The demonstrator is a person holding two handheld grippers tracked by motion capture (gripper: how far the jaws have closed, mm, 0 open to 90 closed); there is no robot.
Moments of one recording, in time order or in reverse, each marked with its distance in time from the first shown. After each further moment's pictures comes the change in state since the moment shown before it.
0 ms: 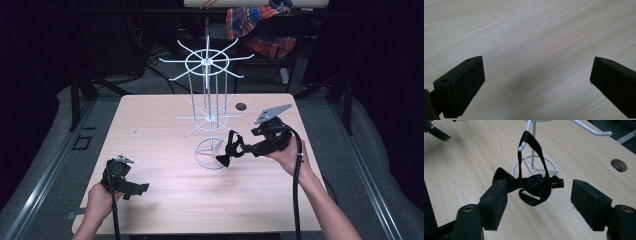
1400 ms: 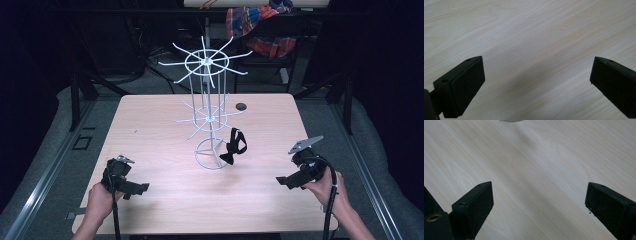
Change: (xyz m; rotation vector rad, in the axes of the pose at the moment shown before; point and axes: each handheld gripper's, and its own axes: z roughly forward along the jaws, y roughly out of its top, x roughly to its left) left arm 0.001 0.001 0.002 0.007 0.007 0.001; right arm -0.009 -0.114 -0.025 0.224 -0.078 0.159
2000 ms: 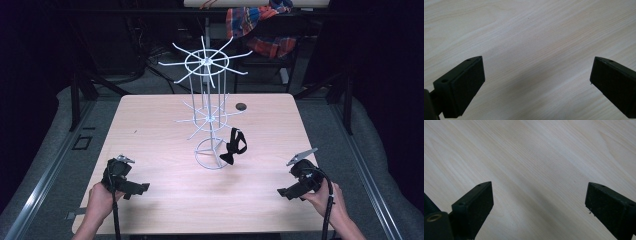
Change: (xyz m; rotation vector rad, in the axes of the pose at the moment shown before) left arm 0.000 0.001 -0.001 -0.002 -0.007 0.000; right arm 0.001 -0.029 0.029 0.112 -0.005 0.046
